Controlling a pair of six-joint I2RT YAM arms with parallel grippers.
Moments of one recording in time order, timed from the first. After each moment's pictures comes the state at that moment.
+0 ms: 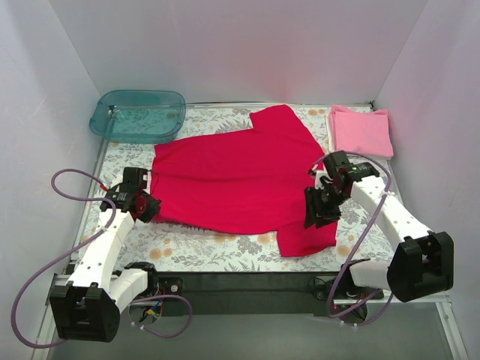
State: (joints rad) left arm -0.07 0.99 0.76 -0.87 -0.20 -0.99; right arm 0.34 1.27 0.96 -1.13 -0.40 0.13
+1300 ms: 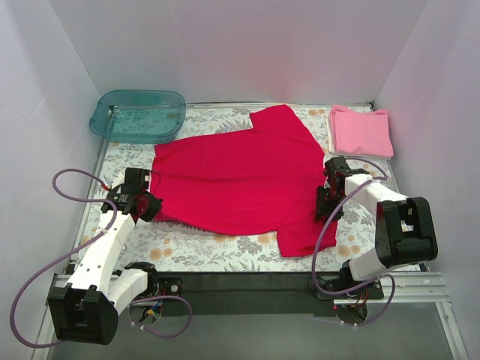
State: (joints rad) left arm -0.09 0.97 0.75 -0.84 -0.21 -1.01; right arm 0.17 1.50 0.81 -0.72 -0.09 0.29
